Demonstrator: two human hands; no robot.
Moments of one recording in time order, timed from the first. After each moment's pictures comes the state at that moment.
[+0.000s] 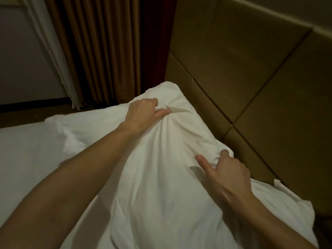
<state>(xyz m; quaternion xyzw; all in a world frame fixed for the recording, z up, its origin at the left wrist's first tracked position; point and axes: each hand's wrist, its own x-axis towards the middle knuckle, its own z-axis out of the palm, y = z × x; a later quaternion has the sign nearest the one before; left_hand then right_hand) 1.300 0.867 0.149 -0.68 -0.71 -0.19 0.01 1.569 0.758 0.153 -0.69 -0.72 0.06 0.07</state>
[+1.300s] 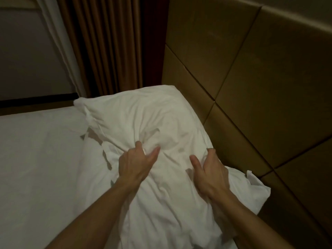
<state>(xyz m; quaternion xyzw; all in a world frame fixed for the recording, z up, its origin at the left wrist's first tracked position) 1.413 0.645 0.066 -0.52 -0.82 -0.21 -0.06 1.636 0.667 0.096 -0.64 -0.72 0.20 0.17</state>
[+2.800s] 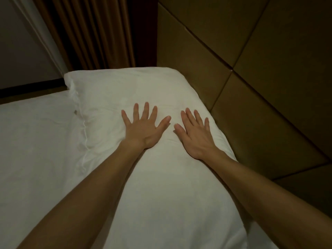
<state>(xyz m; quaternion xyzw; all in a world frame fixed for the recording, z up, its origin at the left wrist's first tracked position) 1.388 0.760 0.017 -0.62 -0.77 -0.01 -0.14 1.574 0.789 0.001 -0.55 -0.82 0.17 0.05</state>
